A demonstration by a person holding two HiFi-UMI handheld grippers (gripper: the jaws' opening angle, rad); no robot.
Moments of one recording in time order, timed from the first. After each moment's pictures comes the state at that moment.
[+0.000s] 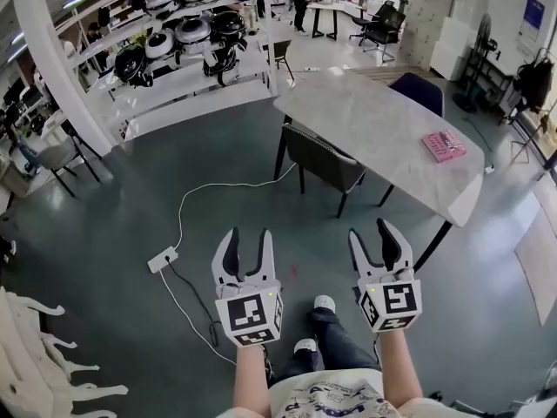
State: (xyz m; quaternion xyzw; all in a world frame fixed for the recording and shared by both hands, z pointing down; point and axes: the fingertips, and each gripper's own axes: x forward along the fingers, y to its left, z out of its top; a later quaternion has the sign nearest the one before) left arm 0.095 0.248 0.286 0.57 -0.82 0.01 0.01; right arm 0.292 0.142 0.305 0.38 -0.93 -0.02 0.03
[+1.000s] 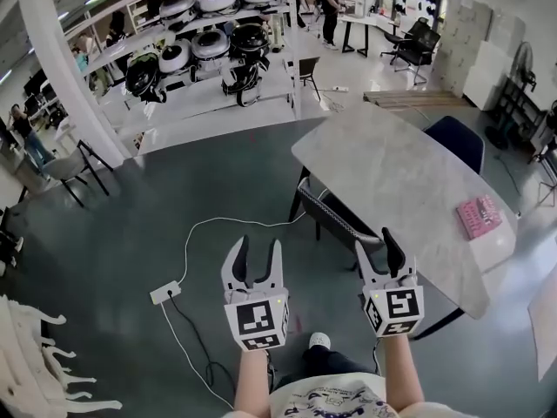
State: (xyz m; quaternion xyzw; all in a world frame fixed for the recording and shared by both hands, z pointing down) left arm -0.043 -0.033 0.294 0.54 -0.84 0.03 0.01; right arm 0.139 -0.159 0.316 0.33 -0.94 -0.02 0.04
